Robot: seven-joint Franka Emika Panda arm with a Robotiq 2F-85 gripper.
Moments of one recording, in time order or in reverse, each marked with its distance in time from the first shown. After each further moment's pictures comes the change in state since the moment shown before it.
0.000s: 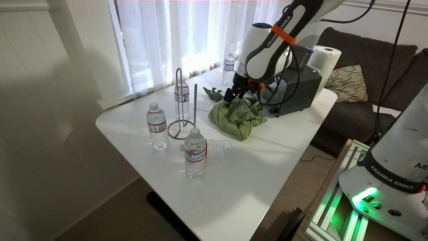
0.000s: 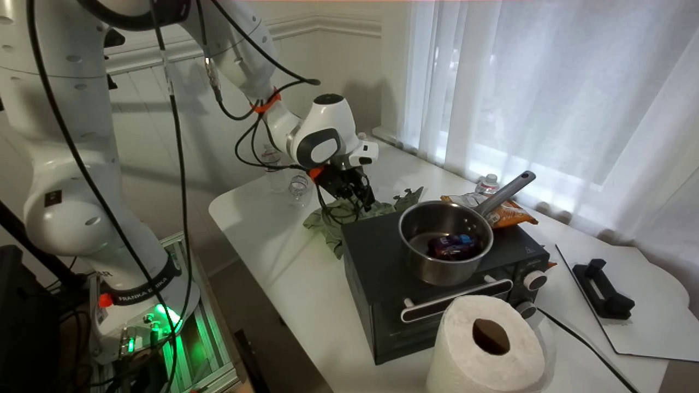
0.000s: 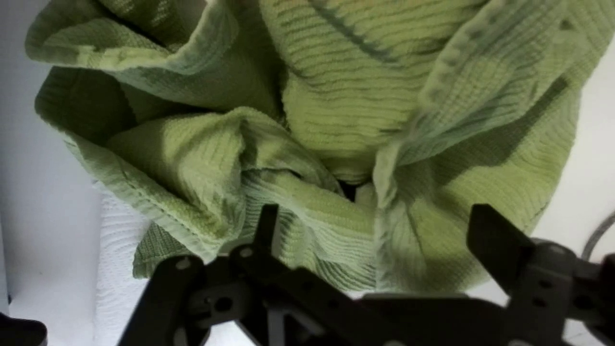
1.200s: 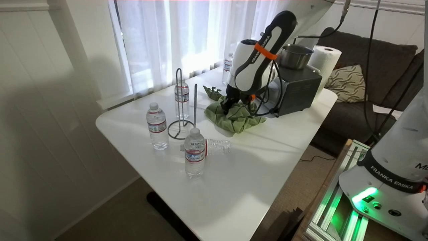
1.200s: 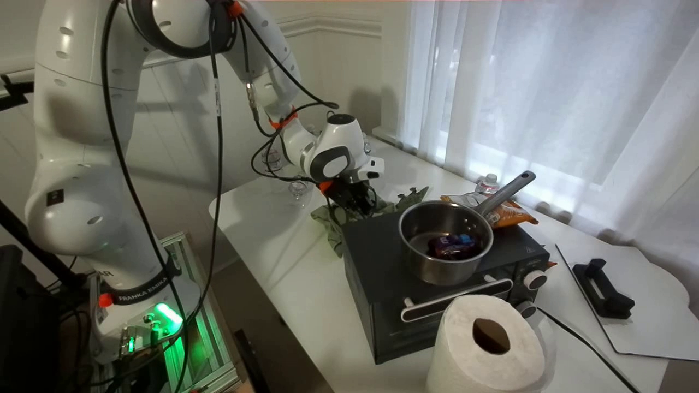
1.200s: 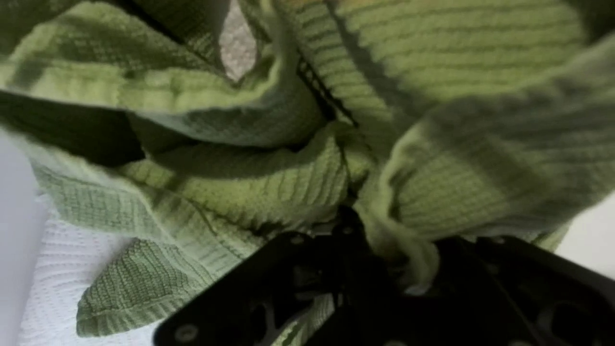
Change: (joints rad) arm 0.022 0.189 -0.006 0.130 0.031 0.032 -0.033
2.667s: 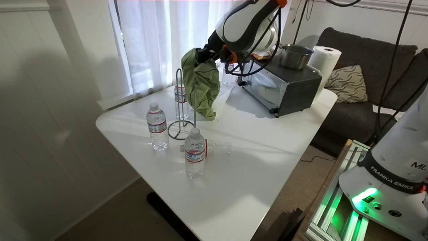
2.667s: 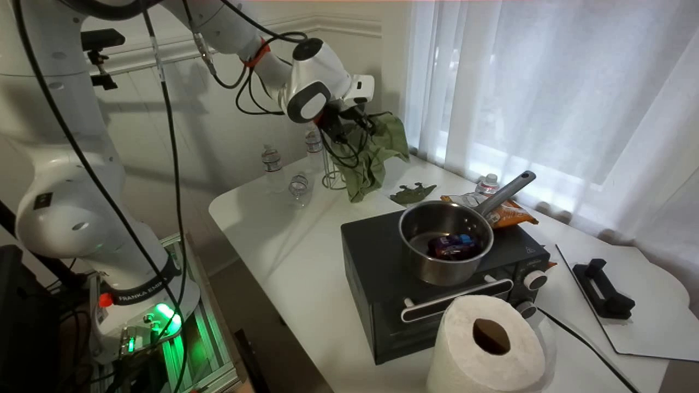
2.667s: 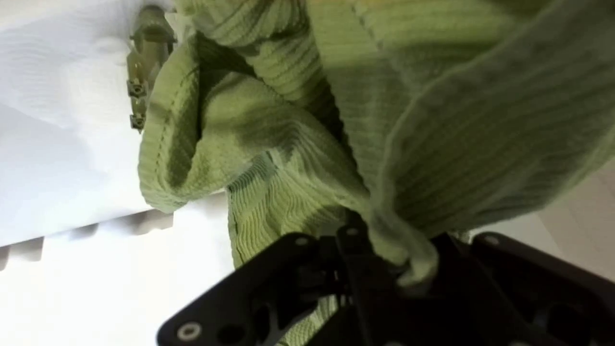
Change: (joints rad) arm -0.141 -0.294 0.318 -0.011 0.282 0.207 0.003
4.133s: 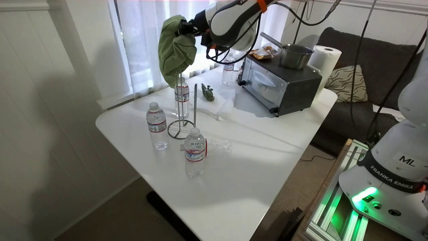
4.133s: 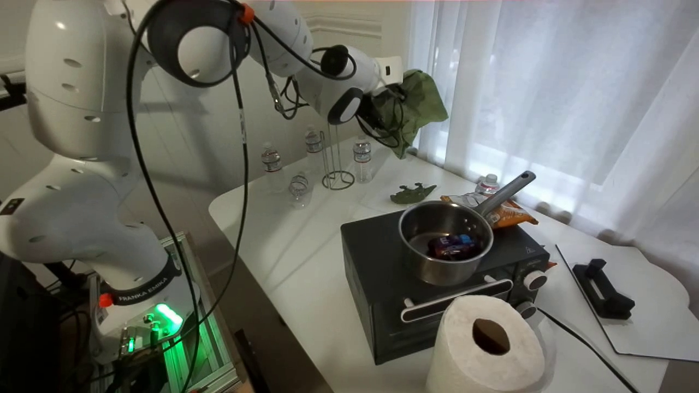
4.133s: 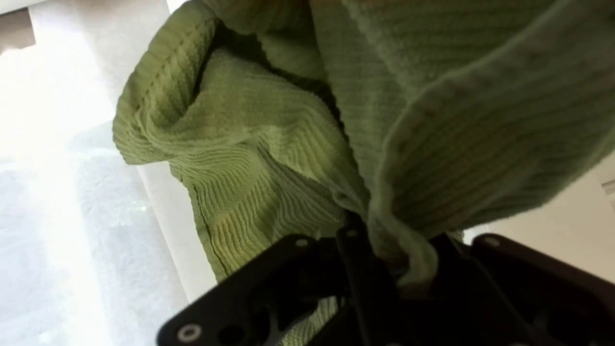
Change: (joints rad) arm -0.375 0.347 0.397 0.318 -0.245 0.313 -0.010
